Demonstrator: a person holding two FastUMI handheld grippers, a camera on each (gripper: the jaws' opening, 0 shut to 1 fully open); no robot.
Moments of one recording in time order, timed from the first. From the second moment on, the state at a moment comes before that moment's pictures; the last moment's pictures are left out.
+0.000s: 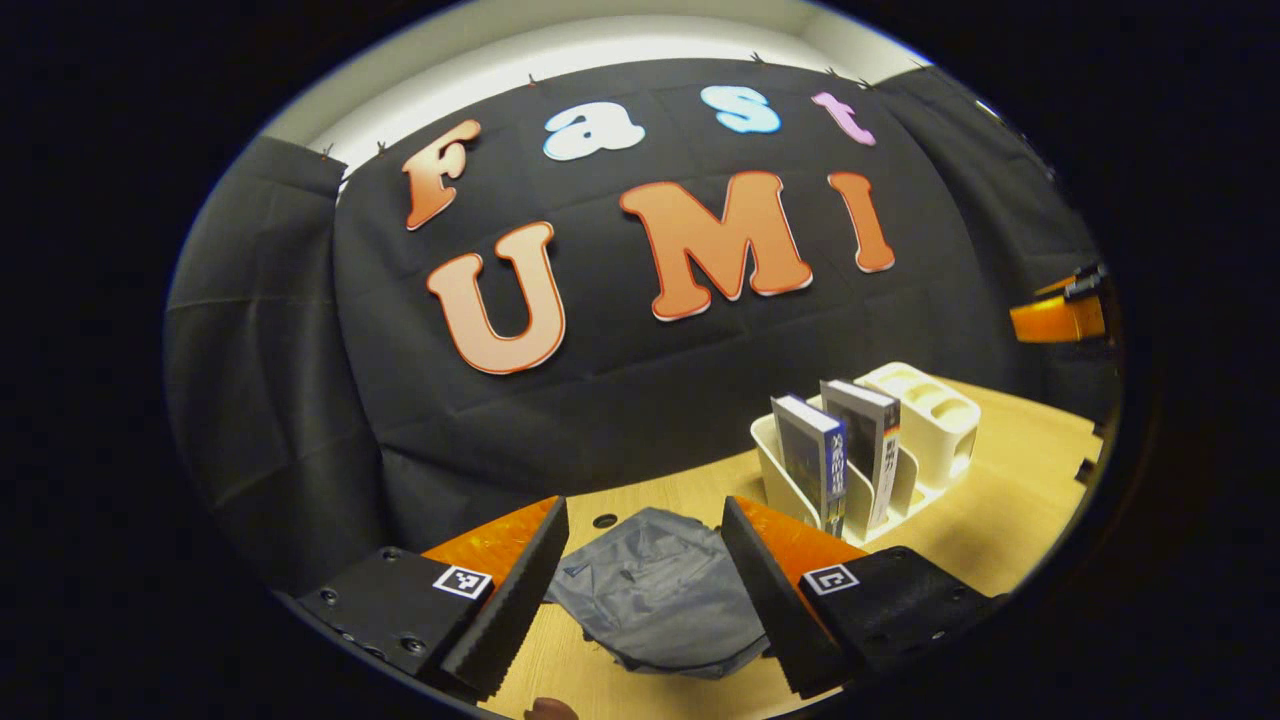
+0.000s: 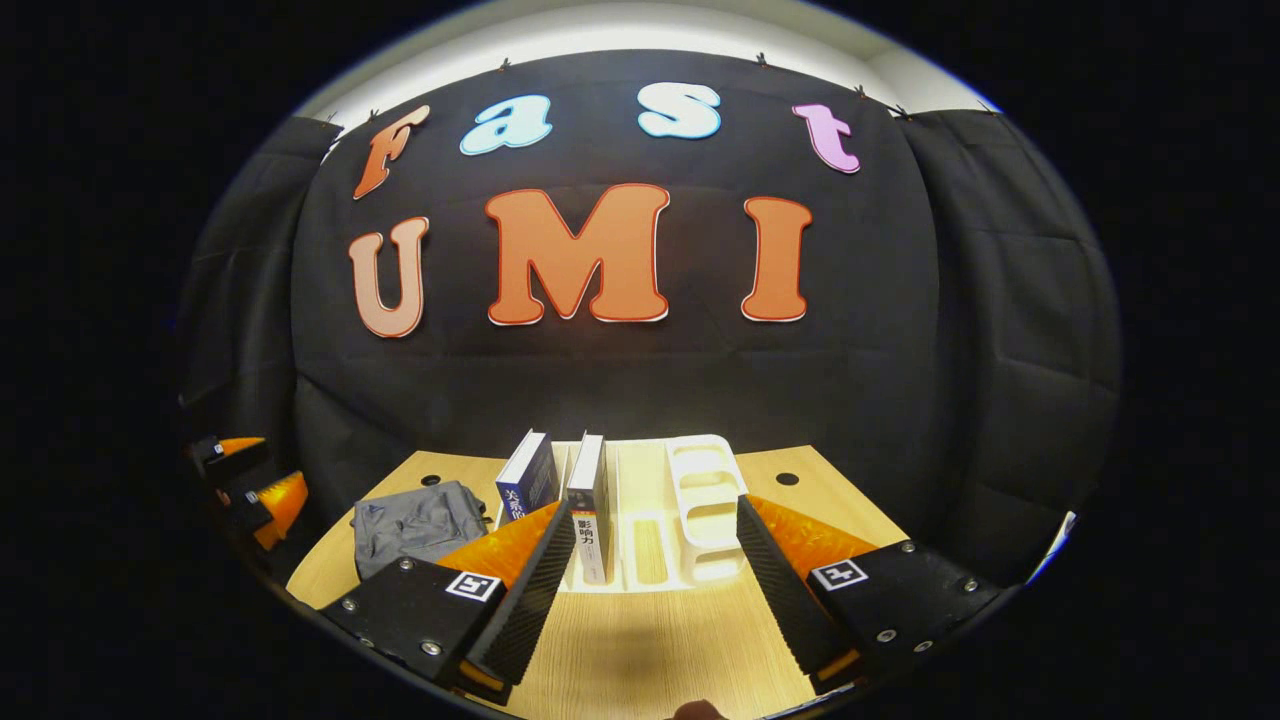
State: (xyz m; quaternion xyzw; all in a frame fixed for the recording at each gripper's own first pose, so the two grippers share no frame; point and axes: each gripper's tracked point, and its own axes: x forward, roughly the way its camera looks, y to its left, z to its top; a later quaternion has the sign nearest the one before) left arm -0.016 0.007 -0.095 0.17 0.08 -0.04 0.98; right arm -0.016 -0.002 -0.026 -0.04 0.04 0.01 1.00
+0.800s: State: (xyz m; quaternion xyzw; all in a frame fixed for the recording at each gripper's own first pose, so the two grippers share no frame) left arm -0.033 -0.014 -0.278 0.29 0.22 -0.12 0.92; right arm -0.009 -0.019 -0.067 -0.07 0.10 -0.03 0.99
